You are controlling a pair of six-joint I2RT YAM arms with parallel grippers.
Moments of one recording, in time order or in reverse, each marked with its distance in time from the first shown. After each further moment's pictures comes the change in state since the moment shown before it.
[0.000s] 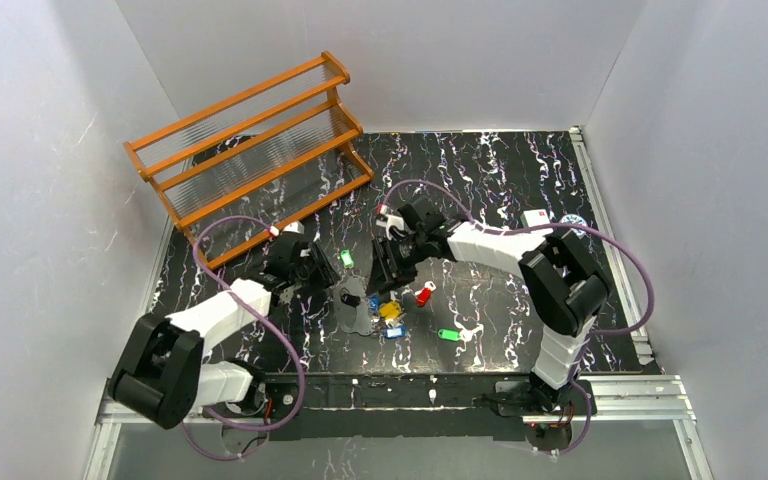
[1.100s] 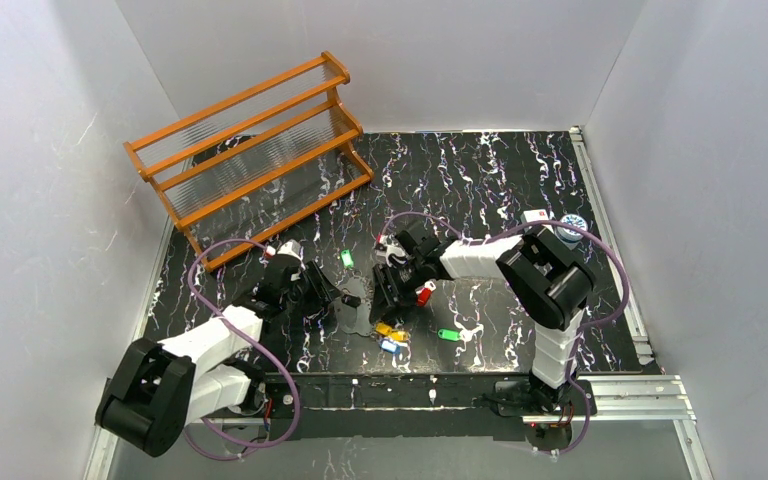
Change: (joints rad) left arm 0.000 -0.167 -0.212 0.135 0.097 -0.044; right arm 0.037 0.063 -0.126 0.112 -0.070 0.063
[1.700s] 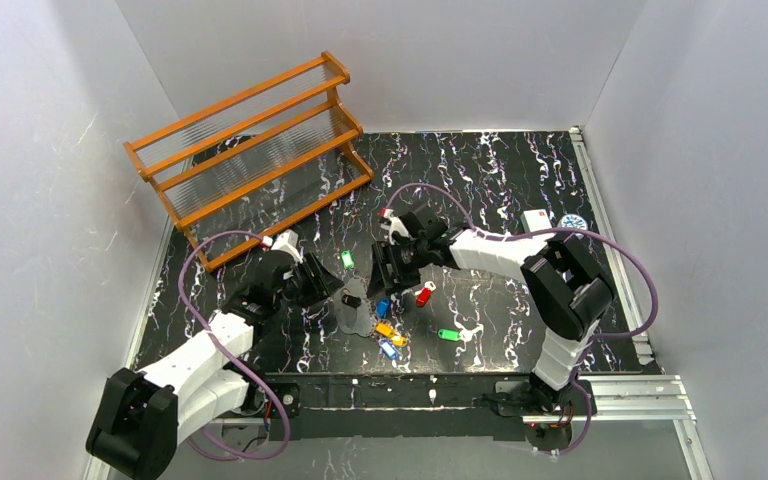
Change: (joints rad) left arm 0.000 -0.148 0.033 -0.055 0.023 0.048; right arm -0.015 -0.111 0.055 -0.053 0.201 -0.064
